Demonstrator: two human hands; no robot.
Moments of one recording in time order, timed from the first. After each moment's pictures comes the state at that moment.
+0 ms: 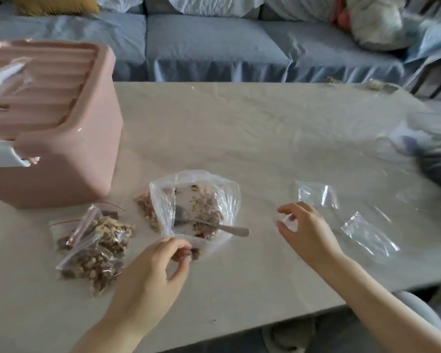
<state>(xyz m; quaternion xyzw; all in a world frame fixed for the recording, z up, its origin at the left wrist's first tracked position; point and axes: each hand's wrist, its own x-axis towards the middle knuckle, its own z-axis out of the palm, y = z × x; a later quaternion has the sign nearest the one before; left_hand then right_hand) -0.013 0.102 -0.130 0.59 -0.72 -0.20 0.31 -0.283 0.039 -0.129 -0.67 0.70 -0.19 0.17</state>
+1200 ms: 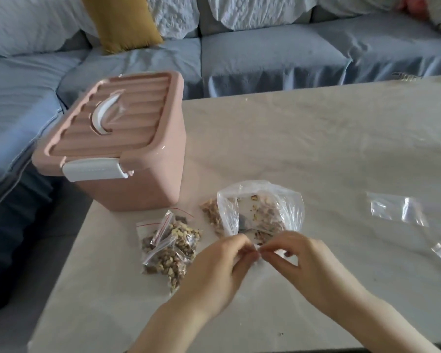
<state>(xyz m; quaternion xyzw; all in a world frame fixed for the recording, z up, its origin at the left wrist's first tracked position) -0.004 0.089 -0.095 0.56 -0.73 -0.30 0.26 -0.170 0.072 -0.081 -0.75 0.51 -0.25 0.34</state>
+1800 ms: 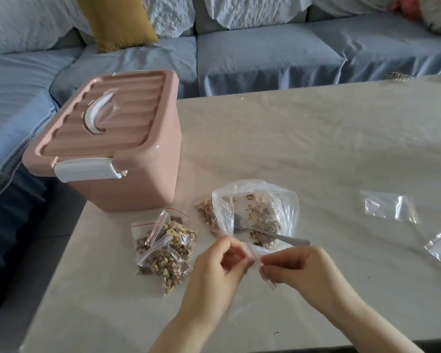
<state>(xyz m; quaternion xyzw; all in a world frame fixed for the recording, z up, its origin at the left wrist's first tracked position) -0.017 0.098 -0.107 0.59 -0.58 -0.39 0.39 -0.171 0.083 -0.085 -0.48 0.57 -0.29 0.59</state>
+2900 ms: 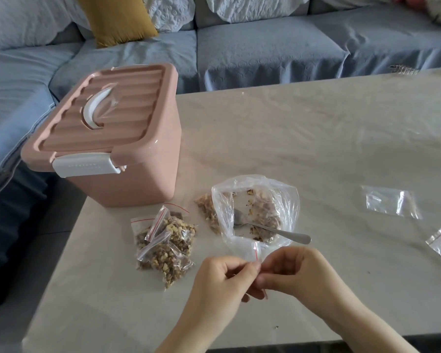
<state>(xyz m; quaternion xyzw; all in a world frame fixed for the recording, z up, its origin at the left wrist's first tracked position) -0.025 0.114 -0.086 0.61 -0.47 -0.55 0.34 -0.170 0.090 -0.082 -0.47 0.54 -0.27 0.64</state>
